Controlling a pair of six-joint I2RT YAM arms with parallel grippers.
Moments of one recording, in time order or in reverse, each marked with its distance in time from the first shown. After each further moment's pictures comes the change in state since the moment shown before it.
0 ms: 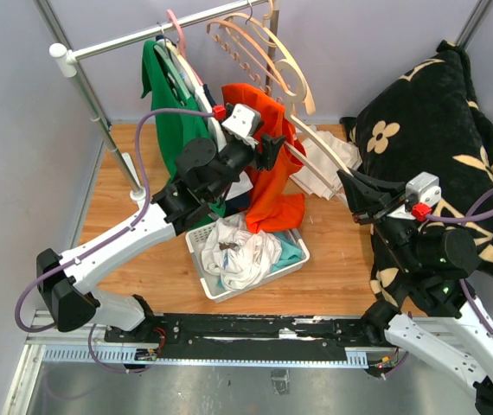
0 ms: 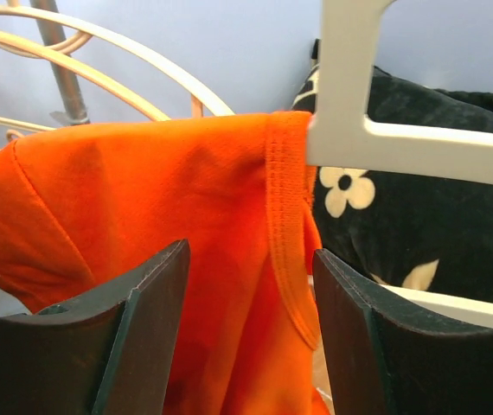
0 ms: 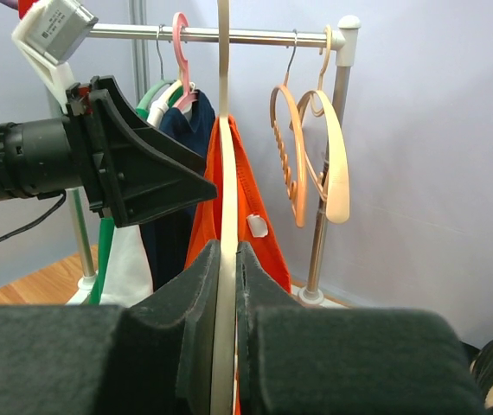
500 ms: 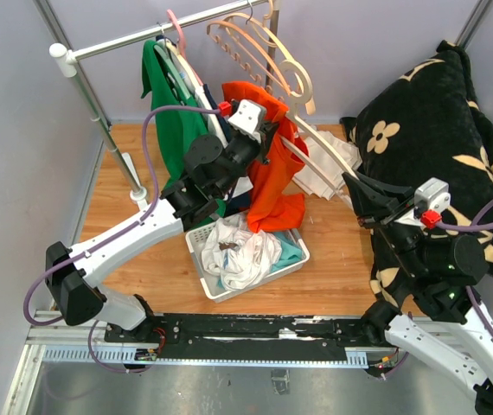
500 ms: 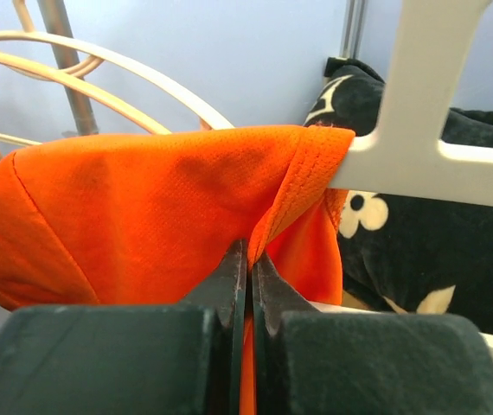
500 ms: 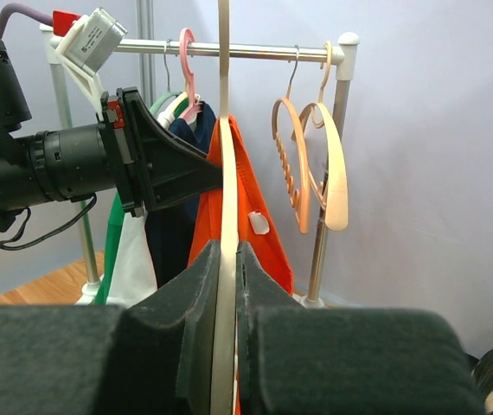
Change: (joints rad) left arm -0.003 0.061 0.034 0.068 -0.040 0.026; right arm 0.000 -0.042 0.000 -0.009 -0.019 -0.002
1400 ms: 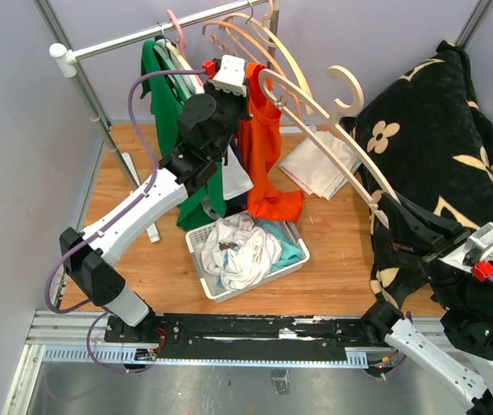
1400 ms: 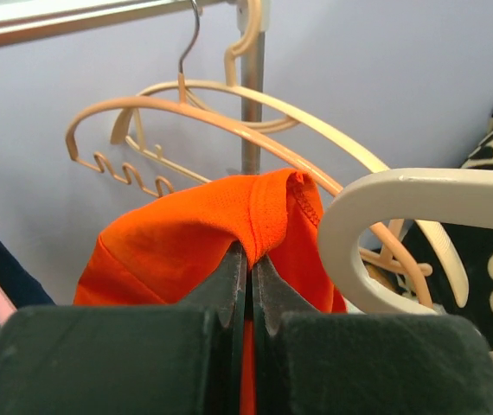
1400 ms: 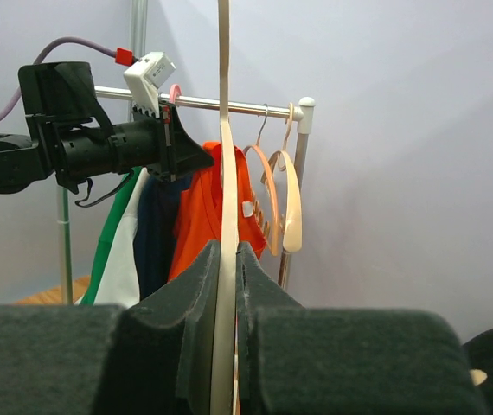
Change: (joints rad) left arm 0.171 0.157 0.277 -0.072 -0.142 0.076; right arm 0.000 -0.240 0.002 -0.102 0.000 -0.093
